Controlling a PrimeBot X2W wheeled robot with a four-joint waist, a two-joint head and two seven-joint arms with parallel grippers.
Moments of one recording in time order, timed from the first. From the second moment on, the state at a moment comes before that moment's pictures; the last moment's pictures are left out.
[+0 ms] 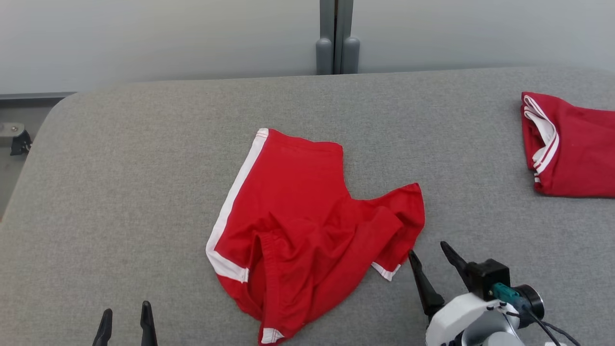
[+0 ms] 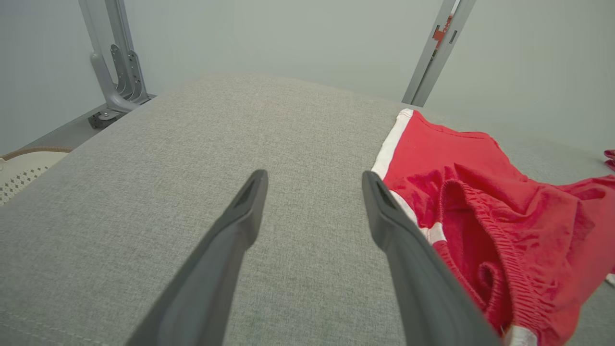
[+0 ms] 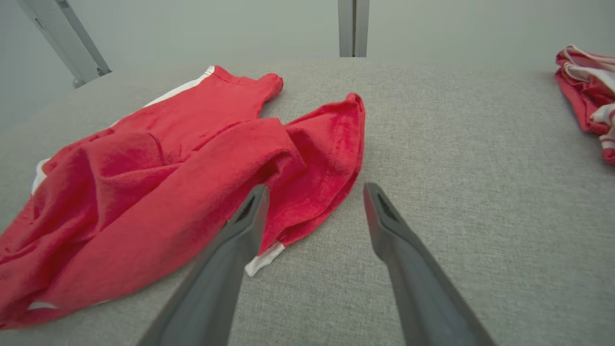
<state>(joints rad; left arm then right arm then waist) 0.30 0.05 0.07 0.02 -0.32 -0.12 -0.26 -0.03 -0.05 0.16 0.33 0.11 0.13 -0.19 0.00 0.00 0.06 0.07</state>
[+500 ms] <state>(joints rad) 0.27 0.05 0.05 0.03 -0.35 -0.13 -0.26 -0.17 -0.05 0.22 0.53 0.21 0.13 0.01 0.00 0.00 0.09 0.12</state>
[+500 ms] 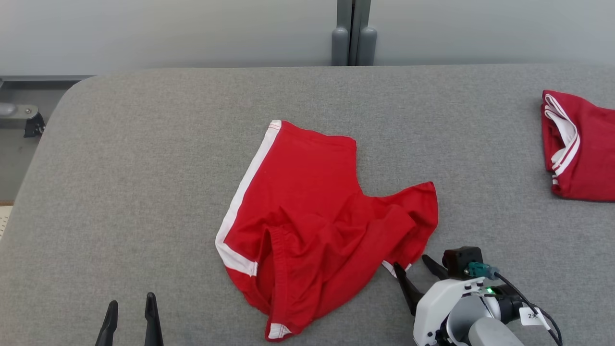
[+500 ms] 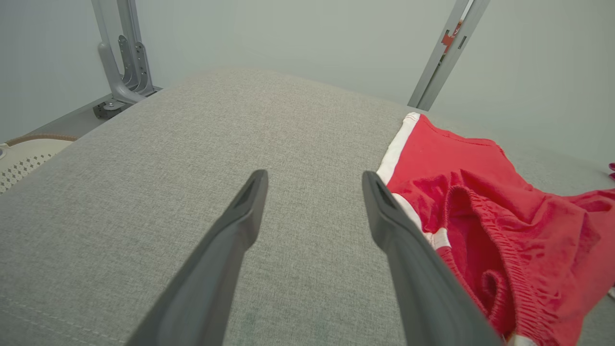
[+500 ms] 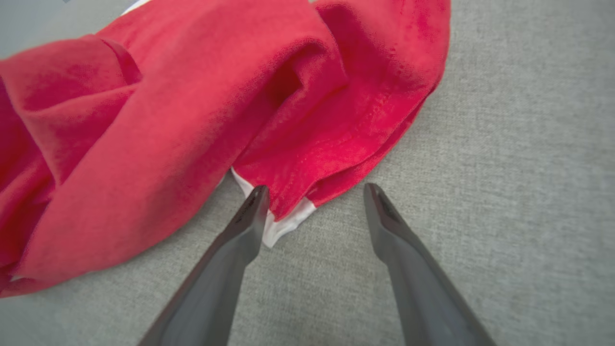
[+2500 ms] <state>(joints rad) 0.26 0.05 0.04 0.01 -0.32 -0.13 -0.26 0.05 -0.08 -0.04 0.10 -0.06 0.13 -0.26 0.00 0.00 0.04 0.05</state>
